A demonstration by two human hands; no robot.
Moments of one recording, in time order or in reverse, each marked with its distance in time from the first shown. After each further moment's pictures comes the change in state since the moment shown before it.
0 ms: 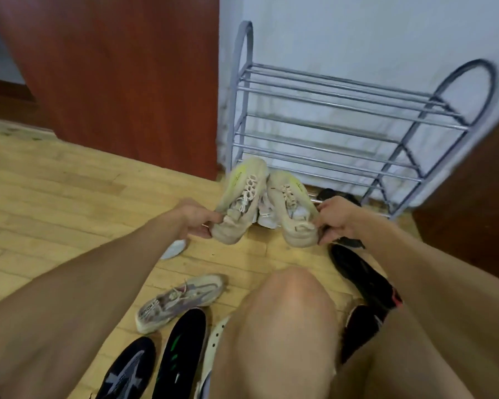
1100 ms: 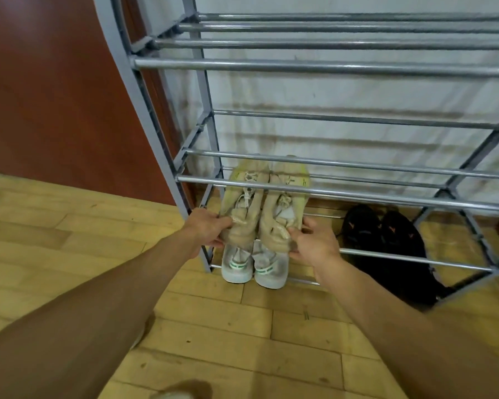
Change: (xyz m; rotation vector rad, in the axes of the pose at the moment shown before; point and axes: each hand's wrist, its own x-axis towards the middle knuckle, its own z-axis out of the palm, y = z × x) left_hand 0.288 0.064 0.092 0.138 0.091 0.026; right_hand 0.293 -0.002 0.043 0.531 0.179 -0.046
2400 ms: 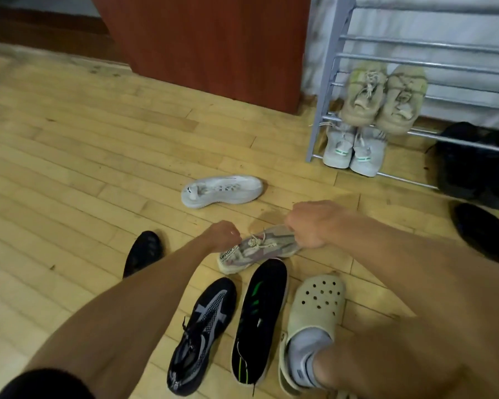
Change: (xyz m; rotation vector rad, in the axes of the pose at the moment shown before) left_hand -0.239 -0.268 -0.149 0.537 -0.169 -0.192; right_hand -0.303 0.033 0.123 -1.738 -0.865 -0.584
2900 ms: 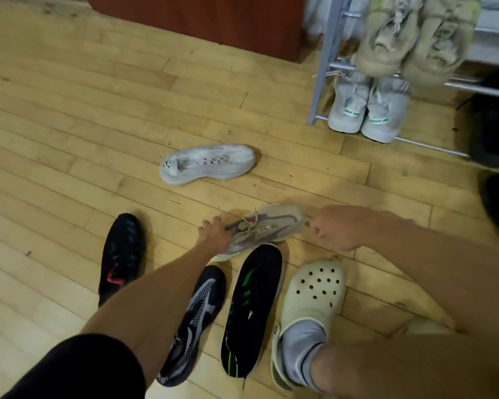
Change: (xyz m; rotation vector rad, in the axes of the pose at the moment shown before) left_hand 0.081 -0.032 0.070 0.076 0.078 -0.308; right_hand 0.059 0.067 0.073 0.183 -0.259 0.024
